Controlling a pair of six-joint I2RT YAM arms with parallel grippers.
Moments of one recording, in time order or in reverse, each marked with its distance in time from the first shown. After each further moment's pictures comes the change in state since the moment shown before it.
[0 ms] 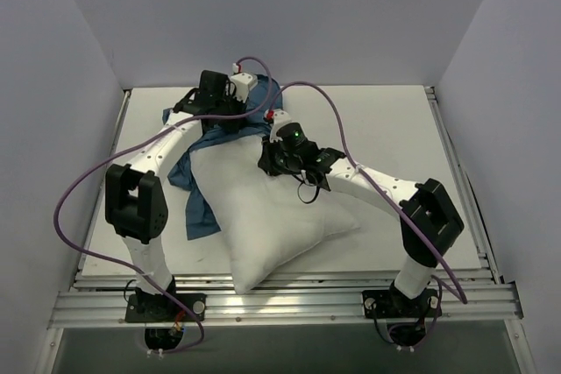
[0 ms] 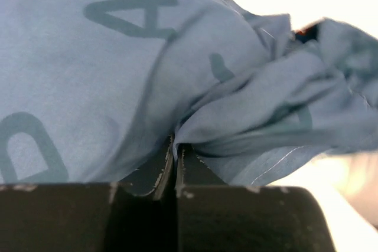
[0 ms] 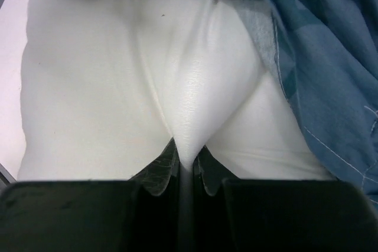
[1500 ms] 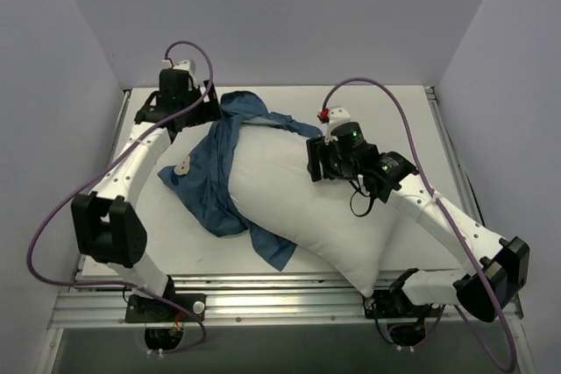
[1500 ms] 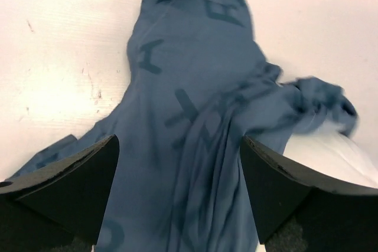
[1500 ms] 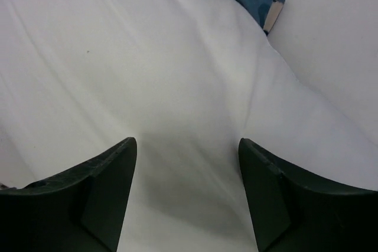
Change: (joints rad) left arm 0.134 -0.181 -0.103 0.010 -0.241 -0.513; right arm -0.120 -0.459 -0.102 -0.454 0.169 -0.108
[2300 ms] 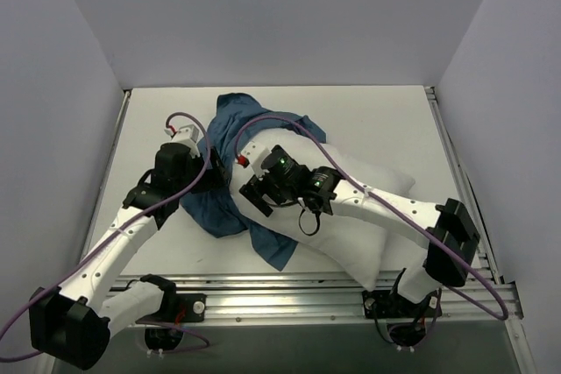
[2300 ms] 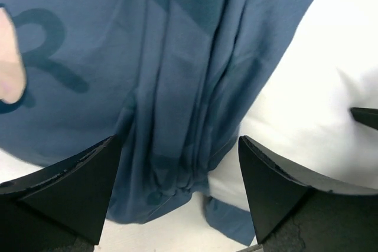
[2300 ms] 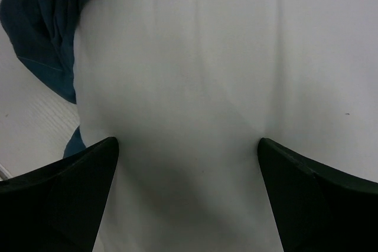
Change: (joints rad) left arm -0.150 -0.664 -0.731 0.114 0.020 -0.107; right arm 0.330 0.279 0.103 0.130 0.047 -0.324
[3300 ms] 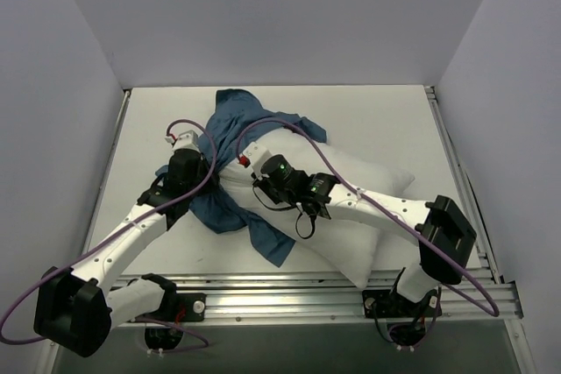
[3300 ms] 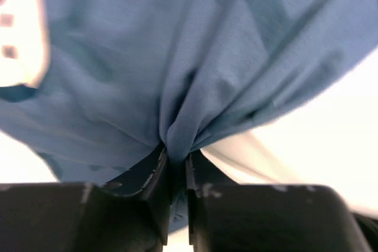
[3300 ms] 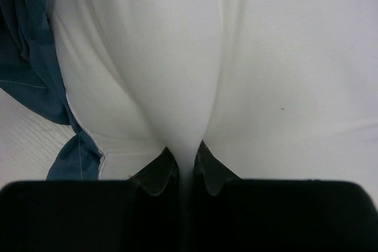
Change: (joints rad) left arm -0.051 0.079 -0.100 0.156 -0.156 -0.120; right arm 0.008 0.067 -0.092 0.191 0.097 -0.008
